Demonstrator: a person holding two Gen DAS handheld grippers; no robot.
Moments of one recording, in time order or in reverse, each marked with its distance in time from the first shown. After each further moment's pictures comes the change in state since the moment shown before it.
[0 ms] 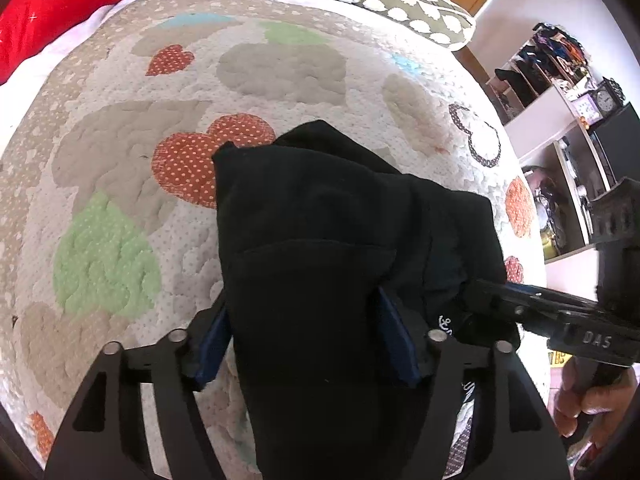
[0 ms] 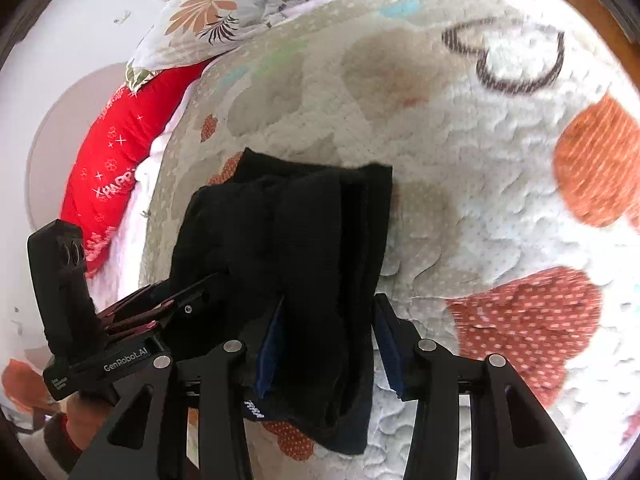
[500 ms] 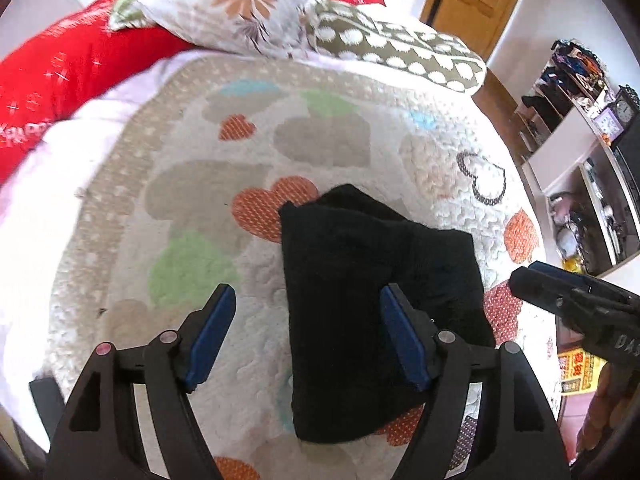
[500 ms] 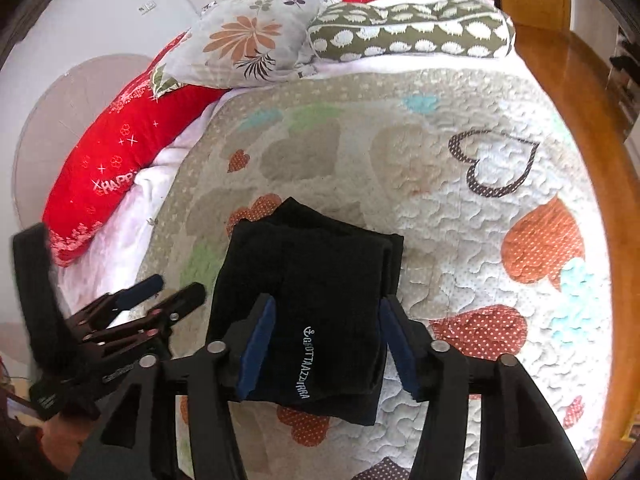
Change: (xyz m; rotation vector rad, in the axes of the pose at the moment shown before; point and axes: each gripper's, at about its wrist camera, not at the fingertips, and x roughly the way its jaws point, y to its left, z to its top) left arm -0.084 -0.010 -0.007 -0.014 -0.163 0.180; right arm -0.061 0.071 -0.004 -0.139 -0.134 -0.164
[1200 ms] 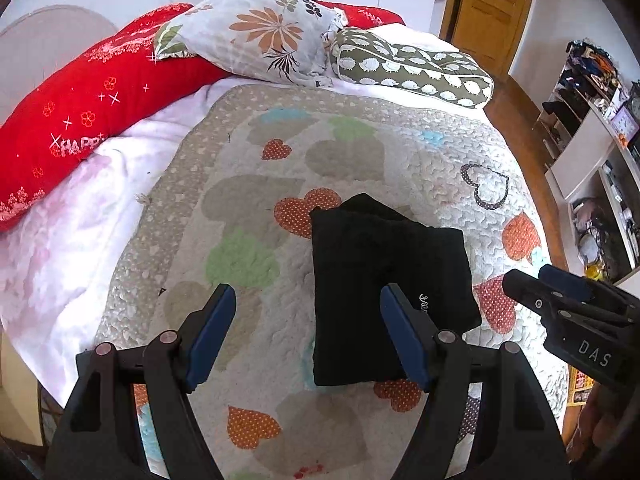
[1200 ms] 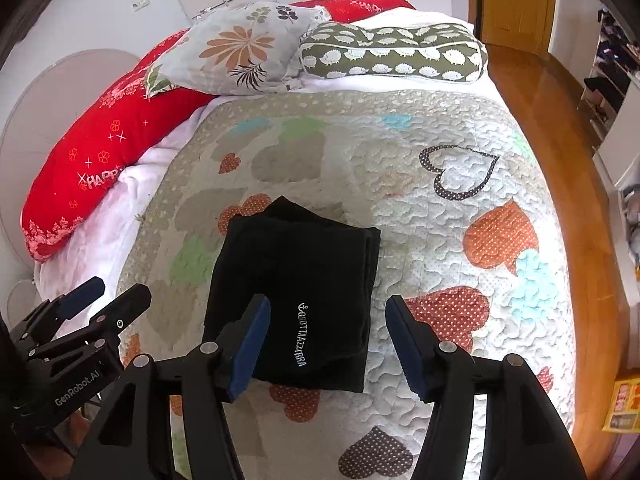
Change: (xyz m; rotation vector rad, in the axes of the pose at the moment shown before) left arm -0.064 -0.011 -0.013 0.011 -0.048 0.132; right arm -0.038 0.019 -0.019 -0.011 -0.041 -0.110
